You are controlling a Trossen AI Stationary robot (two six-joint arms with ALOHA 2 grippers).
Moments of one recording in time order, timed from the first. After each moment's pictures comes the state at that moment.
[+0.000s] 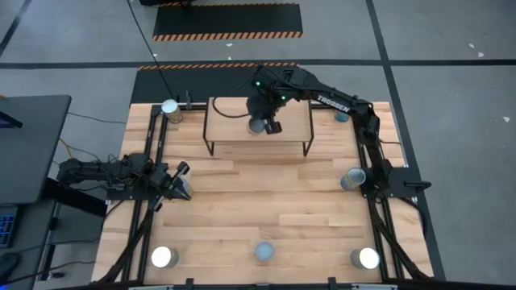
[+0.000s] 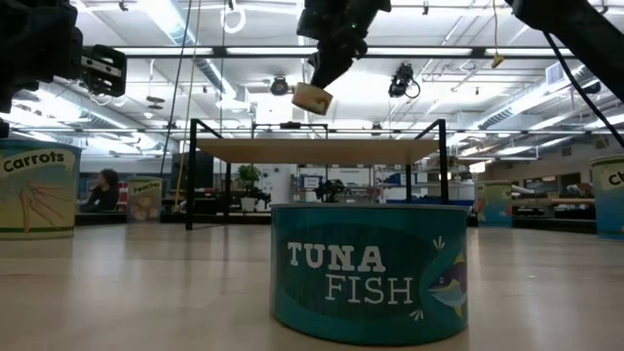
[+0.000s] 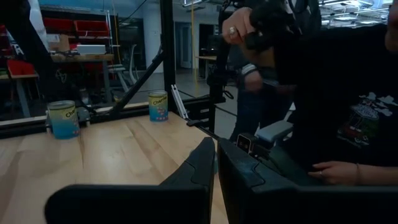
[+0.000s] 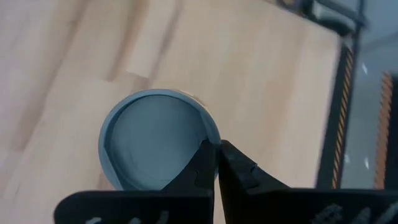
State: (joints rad) left arm -0.05 0.04 0.01 0.12 0.47 -0.04; right arm -0.39 2.08 2.29 -1.22 -0.18 -0.72
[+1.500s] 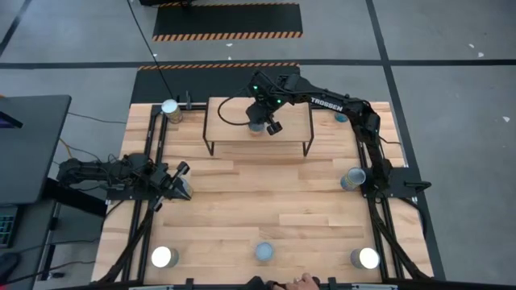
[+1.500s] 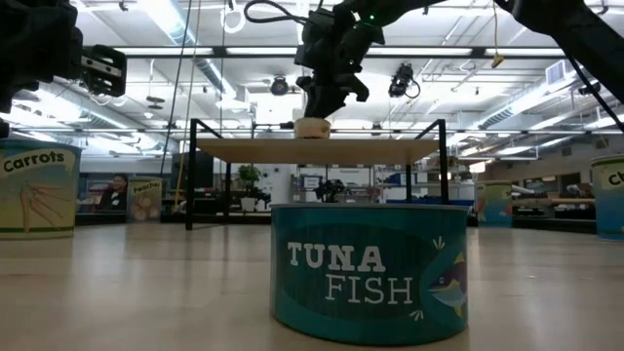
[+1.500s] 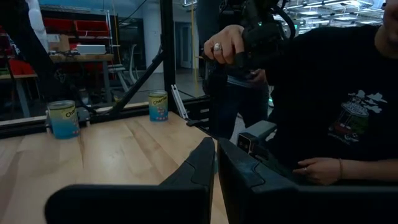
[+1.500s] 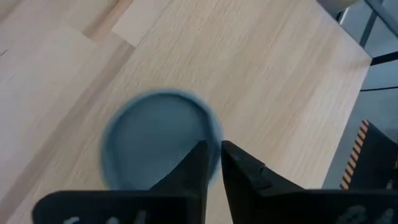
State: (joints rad) left arm -0.05 0.04 0.01 0.12 0.47 -0.04; right arm -0.43 2.08 2.09 -1.02 -0.17 -0.99
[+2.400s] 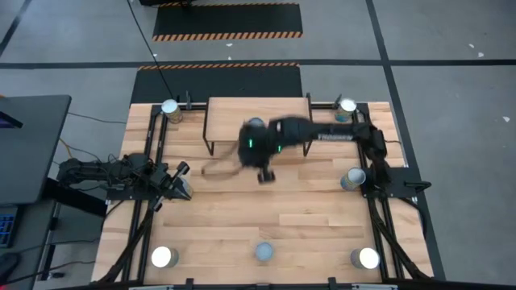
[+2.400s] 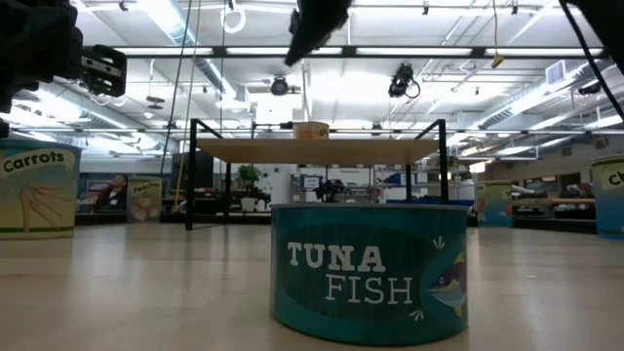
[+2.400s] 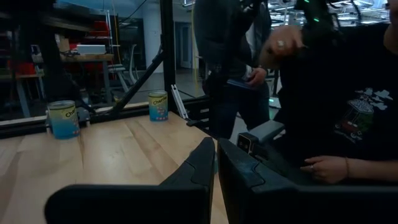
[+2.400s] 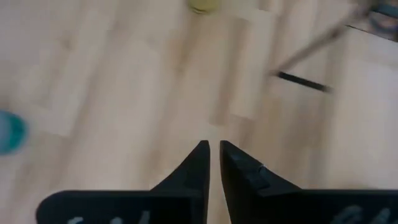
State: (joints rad) left arm -0.05 0.04 0.01 0.12 0.47 -0.04; right arm 0.02 2.01 2.09 -1.10 -0.04 -0.25
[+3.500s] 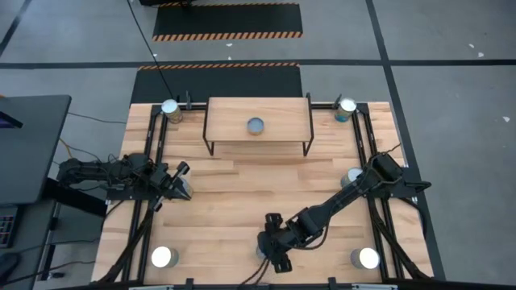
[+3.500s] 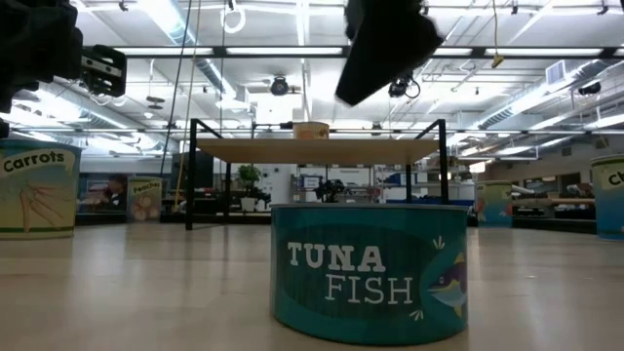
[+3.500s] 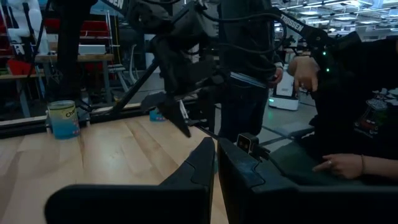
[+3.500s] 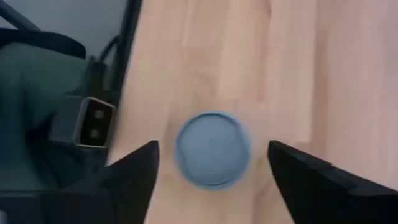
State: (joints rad) left arm -0.05 0.04 0.01 0.12 0.47 -0.04; right arm 0.53 2.01 1.55 -0.52 0.10 0.39
